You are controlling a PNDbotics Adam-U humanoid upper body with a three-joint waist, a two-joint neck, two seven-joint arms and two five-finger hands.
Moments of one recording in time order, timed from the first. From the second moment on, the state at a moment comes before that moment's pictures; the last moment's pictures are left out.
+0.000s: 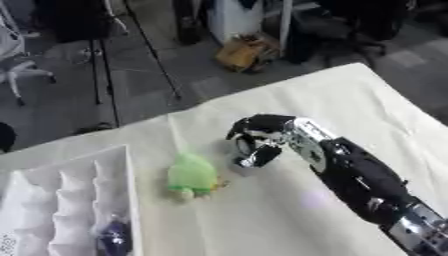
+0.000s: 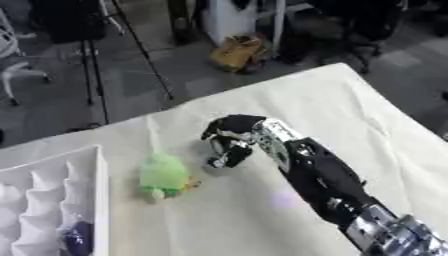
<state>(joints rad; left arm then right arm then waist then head) -0.12 0.10 0.10 -1.98 0.03 -0.33 -0.09 -0.74 -0.75 0.19 -1.00 0.85 -0.43 0.26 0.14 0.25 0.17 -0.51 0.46</state>
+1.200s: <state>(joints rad) -0.12 0.10 0.10 -1.98 0.03 -0.33 -0.09 -0.73 -0.74 0.20 -1.04 0.85 -0.41 0.19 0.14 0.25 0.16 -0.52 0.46</state>
